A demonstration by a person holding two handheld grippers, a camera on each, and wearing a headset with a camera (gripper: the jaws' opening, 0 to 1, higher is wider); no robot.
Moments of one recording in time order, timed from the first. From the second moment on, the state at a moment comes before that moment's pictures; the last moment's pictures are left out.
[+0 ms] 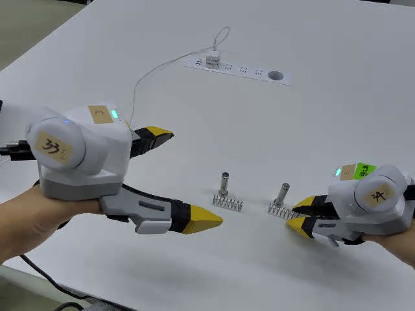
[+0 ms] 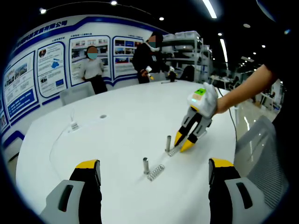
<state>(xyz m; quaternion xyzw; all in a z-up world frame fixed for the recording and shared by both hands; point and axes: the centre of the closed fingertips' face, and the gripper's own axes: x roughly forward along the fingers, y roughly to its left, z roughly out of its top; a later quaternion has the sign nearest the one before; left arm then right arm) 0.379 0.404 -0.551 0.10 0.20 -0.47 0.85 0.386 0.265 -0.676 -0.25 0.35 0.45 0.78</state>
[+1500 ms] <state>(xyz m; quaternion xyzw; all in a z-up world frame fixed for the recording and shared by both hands) 0.351 0.359 -0.543 0.10 0.19 -0.55 0.81 0.359 0.277 -0.592 -0.27 0.28 0.51 0.77</state>
